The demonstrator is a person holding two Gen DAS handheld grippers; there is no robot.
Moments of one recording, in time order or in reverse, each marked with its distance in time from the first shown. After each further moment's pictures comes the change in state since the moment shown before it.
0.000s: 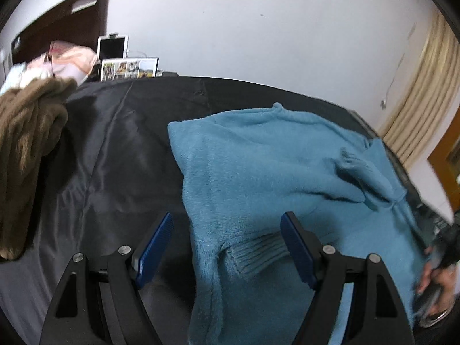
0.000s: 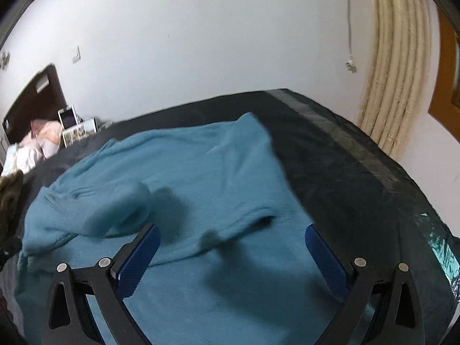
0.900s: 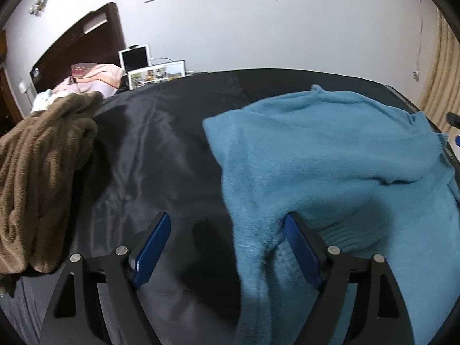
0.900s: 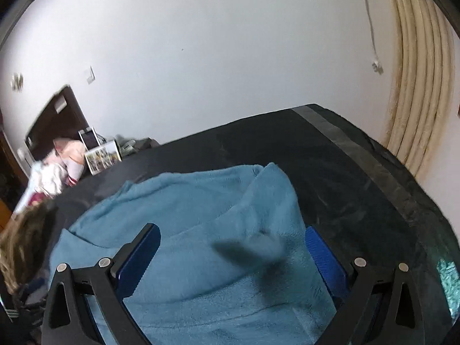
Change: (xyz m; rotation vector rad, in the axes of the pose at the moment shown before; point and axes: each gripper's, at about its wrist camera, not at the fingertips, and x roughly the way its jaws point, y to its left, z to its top) left arm 0.018 0.010 -0.004 0.056 0.018 0.239; right arm 0.048 -0.006 0.069 0.067 -0.006 0.163
